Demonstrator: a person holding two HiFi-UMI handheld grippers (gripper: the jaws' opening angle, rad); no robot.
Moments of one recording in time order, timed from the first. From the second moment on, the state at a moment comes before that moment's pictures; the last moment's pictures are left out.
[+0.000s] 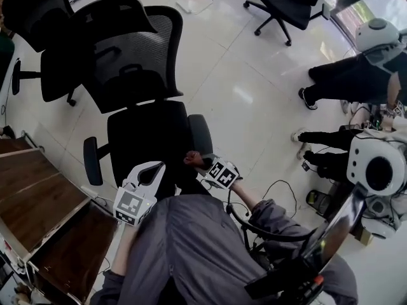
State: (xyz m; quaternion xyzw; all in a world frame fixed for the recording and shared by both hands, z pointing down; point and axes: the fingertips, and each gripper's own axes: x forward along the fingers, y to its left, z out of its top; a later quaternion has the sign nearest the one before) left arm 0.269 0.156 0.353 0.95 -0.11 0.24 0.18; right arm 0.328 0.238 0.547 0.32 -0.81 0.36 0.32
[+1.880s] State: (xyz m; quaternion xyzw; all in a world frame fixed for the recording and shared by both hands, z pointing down) left arm 0.297 0.189 0.491 0.93 -0.10 0.29 0.18; right arm 0.492 0.169 0.595 0.53 -0.72 0.40 0.20
